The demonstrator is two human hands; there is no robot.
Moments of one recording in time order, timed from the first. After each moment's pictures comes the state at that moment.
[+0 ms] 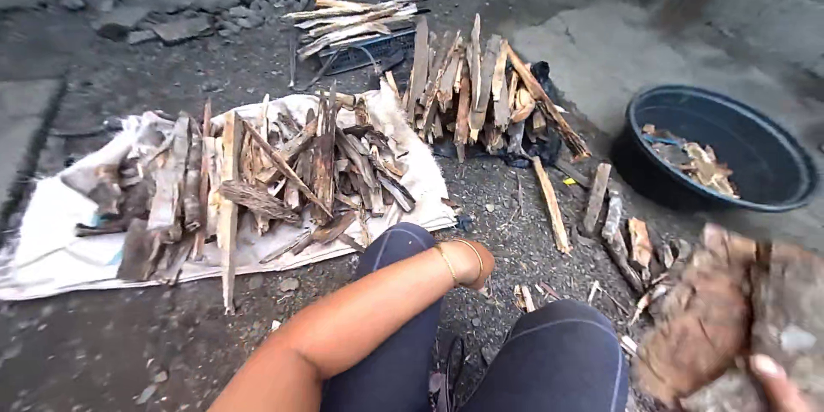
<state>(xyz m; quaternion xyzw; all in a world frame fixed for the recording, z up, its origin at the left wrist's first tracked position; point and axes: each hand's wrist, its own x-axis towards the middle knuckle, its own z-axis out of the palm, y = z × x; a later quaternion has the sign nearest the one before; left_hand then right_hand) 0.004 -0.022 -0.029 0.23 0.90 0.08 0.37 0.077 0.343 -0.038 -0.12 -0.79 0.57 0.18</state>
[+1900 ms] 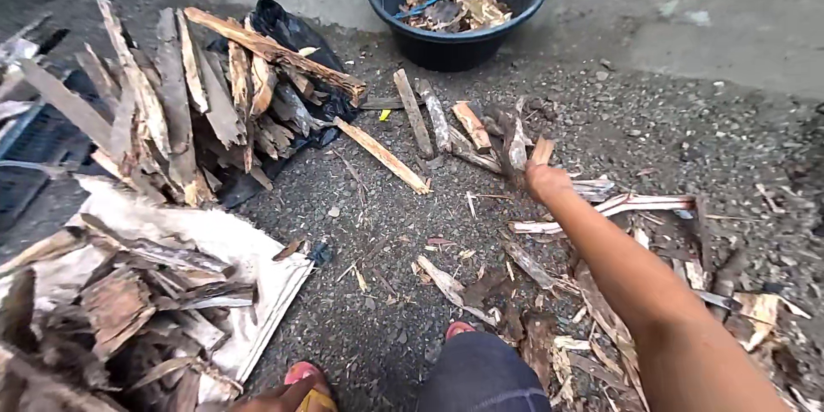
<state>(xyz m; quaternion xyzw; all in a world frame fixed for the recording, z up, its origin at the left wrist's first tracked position) -0.057 0.033 -0.061 0.20 0.84 0.00 0.50 -0.178 0.551 -0.211 -0.28 -0.92 0.03 -0.25</state>
